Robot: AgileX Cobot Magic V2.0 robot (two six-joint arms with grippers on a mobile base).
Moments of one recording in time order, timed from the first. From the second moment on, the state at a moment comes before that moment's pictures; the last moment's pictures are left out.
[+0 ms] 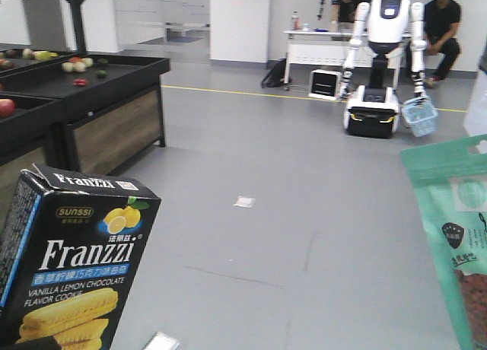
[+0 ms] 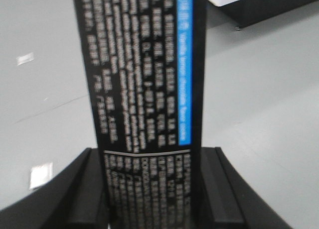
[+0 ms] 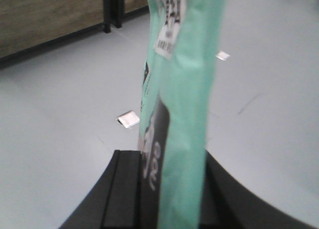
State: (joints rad) left arm -0.62 0.77 -1.00 -0.10 0.84 0.16; right arm 0.48 0.68 -1.03 -0.14 0.90 0.03
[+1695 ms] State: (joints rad) left arm -0.62 0.77 -1.00 -0.10 0.84 0.16; right arm 0.48 0.68 -1.03 -0.14 0.90 0.03
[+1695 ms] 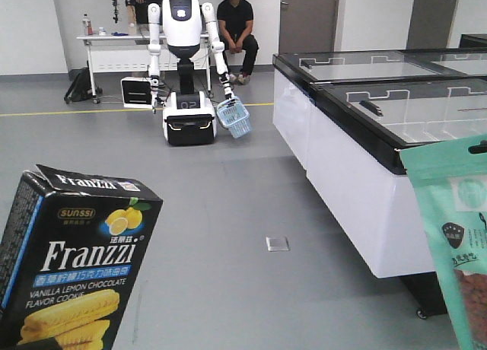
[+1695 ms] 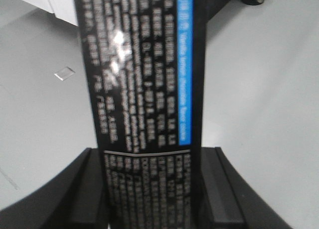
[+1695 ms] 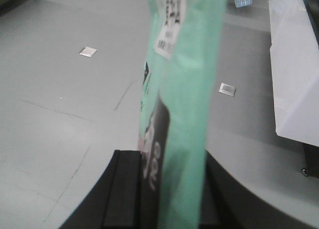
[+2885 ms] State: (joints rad) left arm -0.62 0.77 -1.00 -0.10 0.84 0.16; right arm 0.48 0.68 -1.03 -0.14 0.90 0.03
